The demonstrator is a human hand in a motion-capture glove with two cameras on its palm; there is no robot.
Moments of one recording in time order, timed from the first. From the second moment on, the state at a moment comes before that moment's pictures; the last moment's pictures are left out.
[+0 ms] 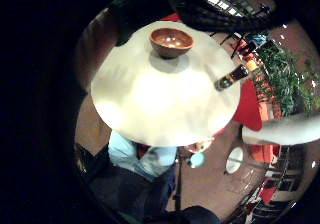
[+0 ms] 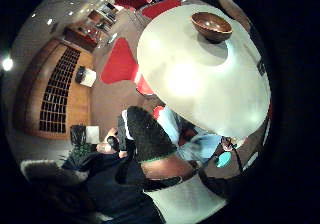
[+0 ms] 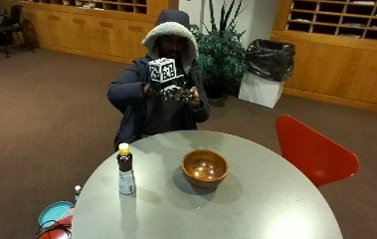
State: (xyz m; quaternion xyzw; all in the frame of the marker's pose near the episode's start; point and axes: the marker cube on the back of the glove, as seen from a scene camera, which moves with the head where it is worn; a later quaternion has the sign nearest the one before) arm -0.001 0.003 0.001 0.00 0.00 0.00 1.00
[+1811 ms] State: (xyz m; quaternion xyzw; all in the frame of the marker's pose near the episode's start) arm 0.385 -0.122 0.140 0.11 -0.47 0.16 0.86
